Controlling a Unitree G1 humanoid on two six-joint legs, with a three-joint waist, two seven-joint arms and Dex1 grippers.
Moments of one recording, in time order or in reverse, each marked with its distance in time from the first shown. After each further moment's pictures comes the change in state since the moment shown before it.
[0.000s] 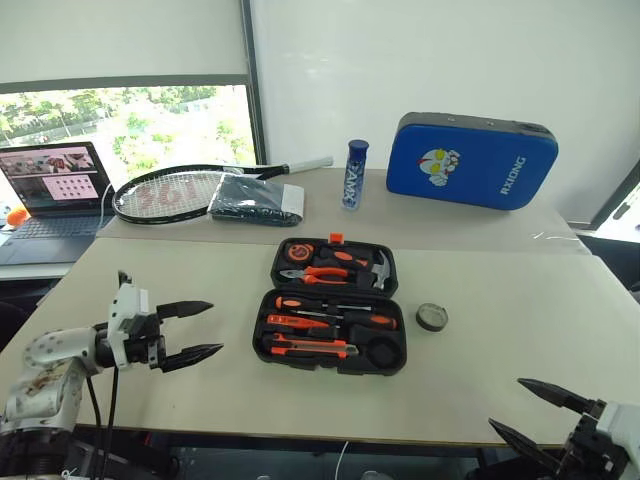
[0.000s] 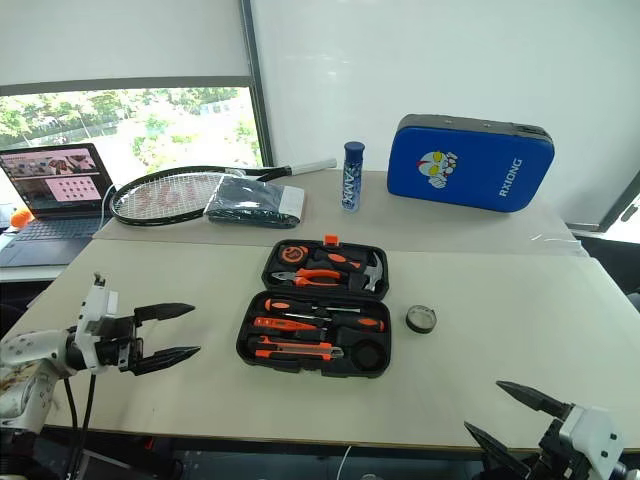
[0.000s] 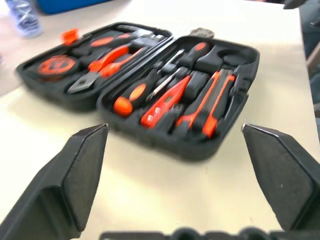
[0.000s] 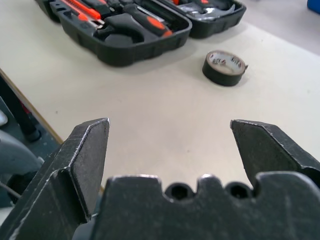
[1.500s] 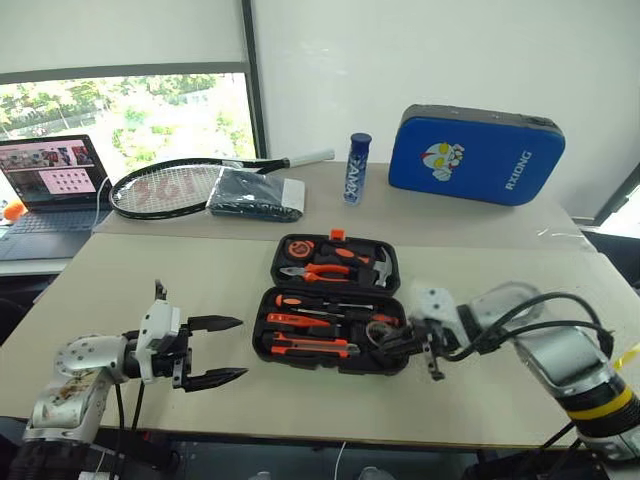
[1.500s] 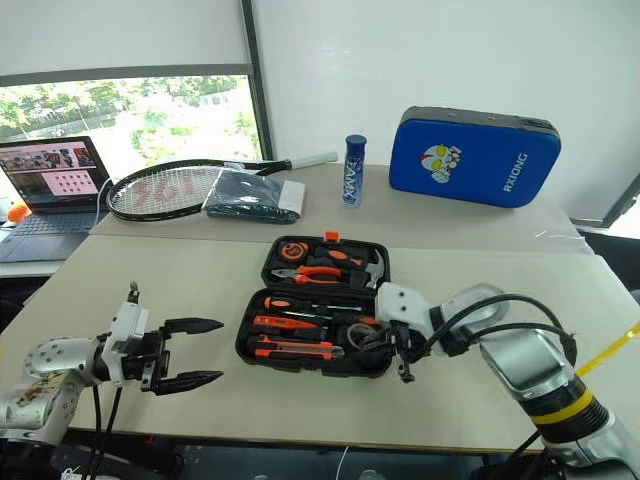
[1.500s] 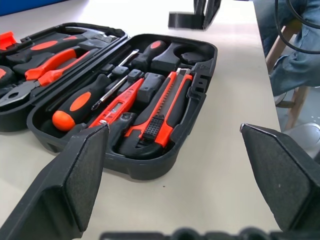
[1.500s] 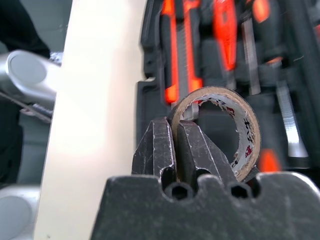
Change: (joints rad) left arm 0.035 -0.033 -0.117 -0.138 0.002 -0.023 0.004; right arm -0.969 -0.221 0.780 -0.094 -0.231 0.751 0.186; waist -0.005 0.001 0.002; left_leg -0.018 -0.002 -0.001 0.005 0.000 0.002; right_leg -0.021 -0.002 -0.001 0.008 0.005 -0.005
